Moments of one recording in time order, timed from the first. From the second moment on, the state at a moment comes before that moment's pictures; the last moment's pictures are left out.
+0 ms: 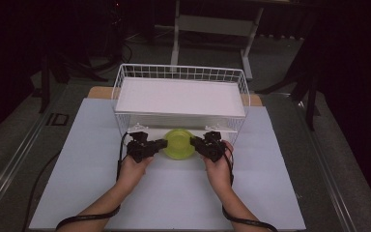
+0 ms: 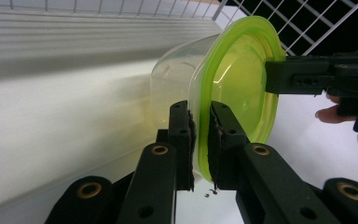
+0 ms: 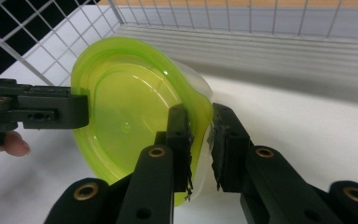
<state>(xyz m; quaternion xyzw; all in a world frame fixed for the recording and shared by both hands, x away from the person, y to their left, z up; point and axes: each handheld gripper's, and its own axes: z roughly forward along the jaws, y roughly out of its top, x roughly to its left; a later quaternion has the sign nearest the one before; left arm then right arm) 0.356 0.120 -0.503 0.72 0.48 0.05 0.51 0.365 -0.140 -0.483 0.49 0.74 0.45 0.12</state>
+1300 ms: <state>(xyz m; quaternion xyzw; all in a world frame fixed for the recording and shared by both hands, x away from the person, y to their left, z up) 0.369 0.112 -0.500 0.69 0.50 0.07 0.52 0.374 -0.146 -0.482 0.53 0.69 0.47 0.13</state>
